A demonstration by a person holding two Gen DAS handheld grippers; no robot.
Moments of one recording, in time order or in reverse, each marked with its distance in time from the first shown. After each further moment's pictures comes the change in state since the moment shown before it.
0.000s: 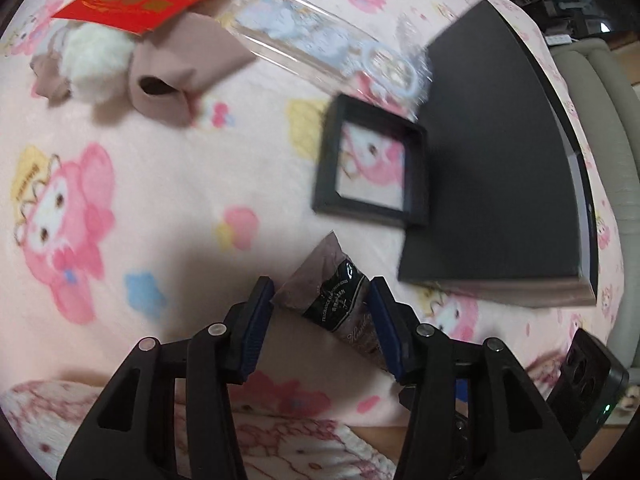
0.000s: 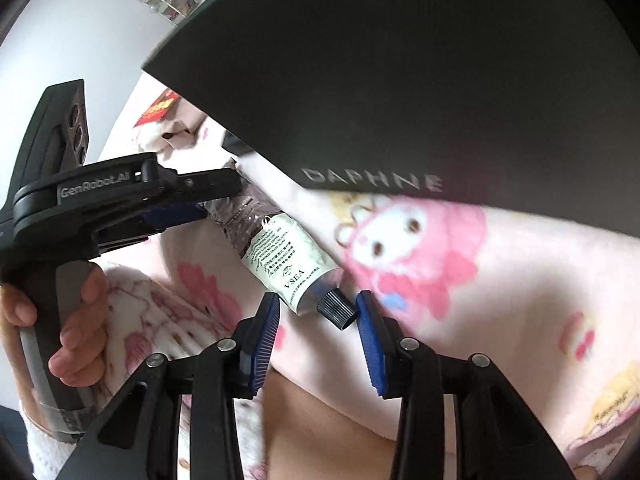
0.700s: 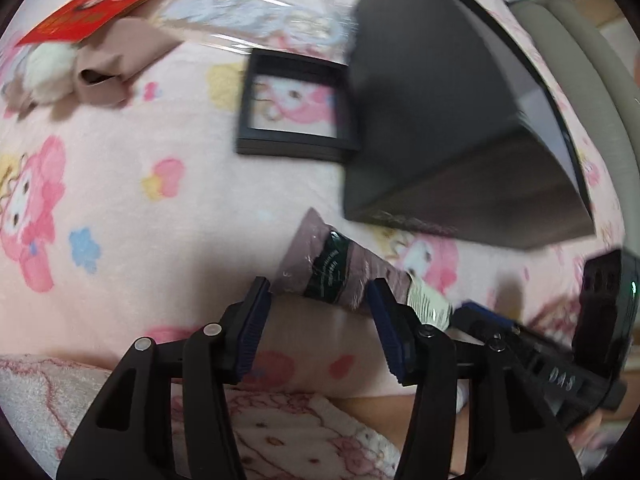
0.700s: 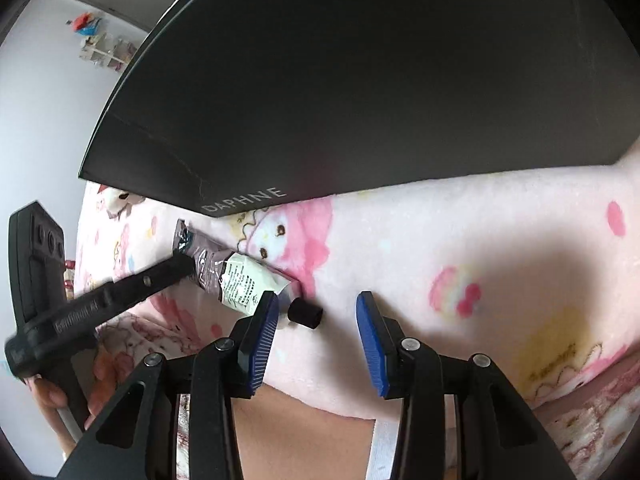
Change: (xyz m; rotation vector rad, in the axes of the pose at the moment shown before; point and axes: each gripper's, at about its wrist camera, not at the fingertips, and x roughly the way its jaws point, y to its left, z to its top) left arm -0.002 -0.021 -0.029 0.176 0.027 -0.050; right arm -0.029 -0.058 0.001 0.239 -0.043 -0.003
